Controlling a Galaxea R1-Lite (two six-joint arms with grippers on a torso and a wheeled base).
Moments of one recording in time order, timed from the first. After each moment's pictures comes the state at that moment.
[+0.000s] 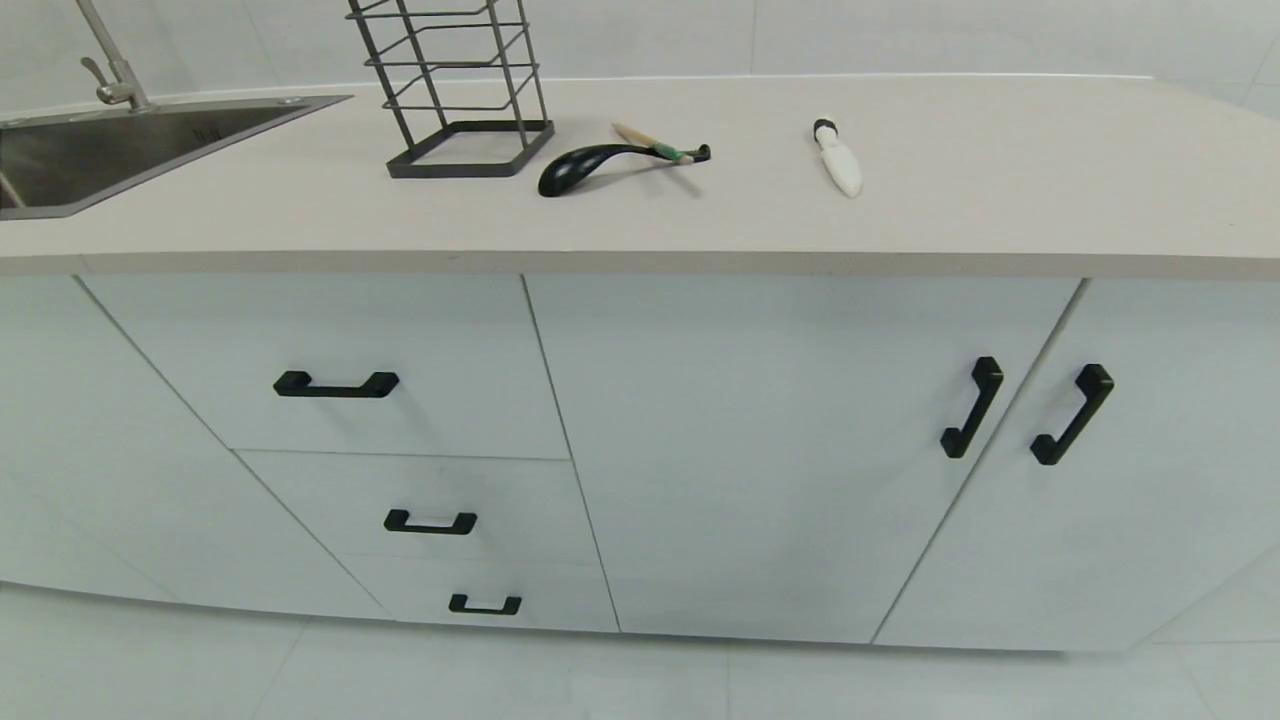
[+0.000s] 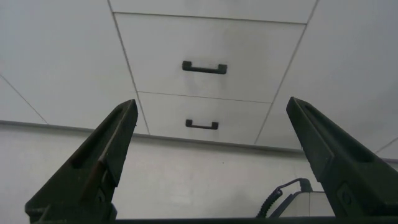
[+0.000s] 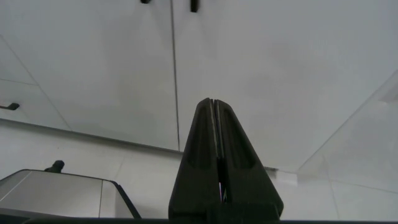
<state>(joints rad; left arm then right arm) 0.00 0.00 0.00 0.00 0.04 -0.04 0.00 0.00 0.00 -0.01 0.09 -0.09</state>
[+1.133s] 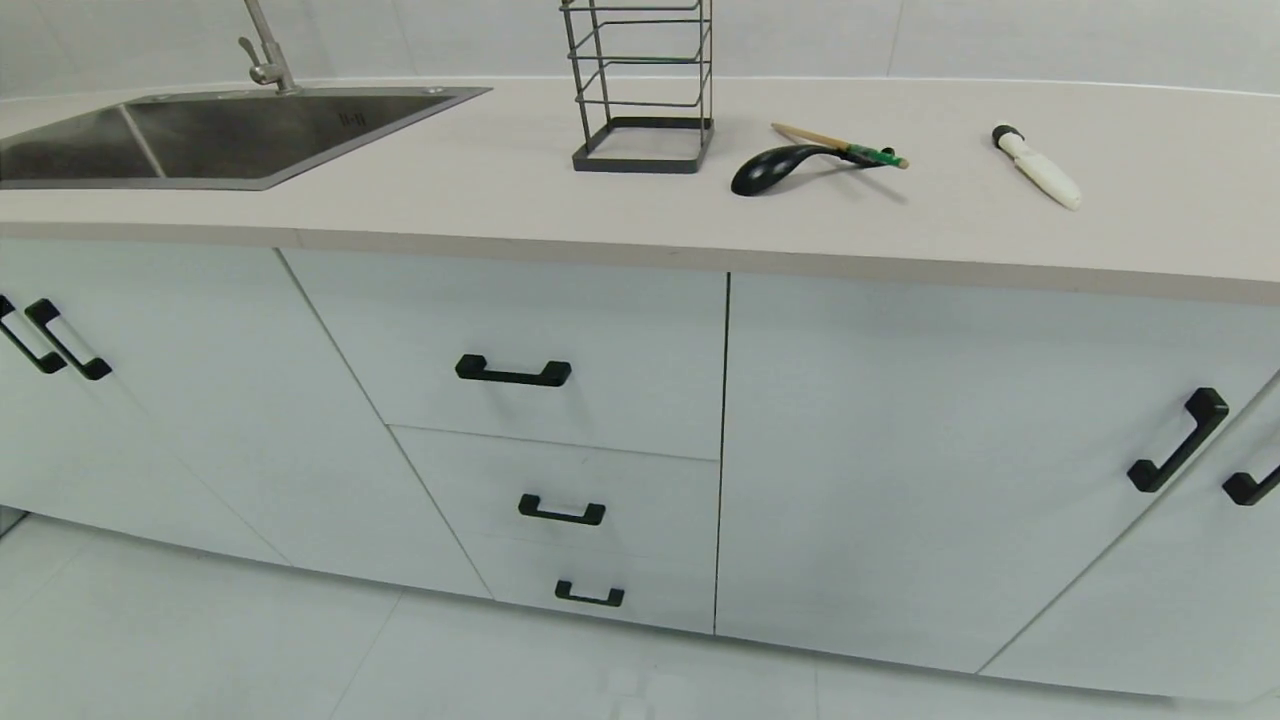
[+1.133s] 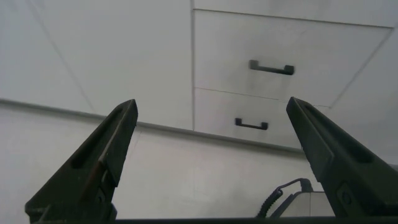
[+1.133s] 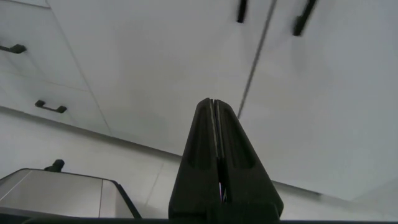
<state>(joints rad) 0.00 0.00 0.00 0.00 0.04 -0.04 0.00 0.00 0.00 -0.01 0.09 -0.09</state>
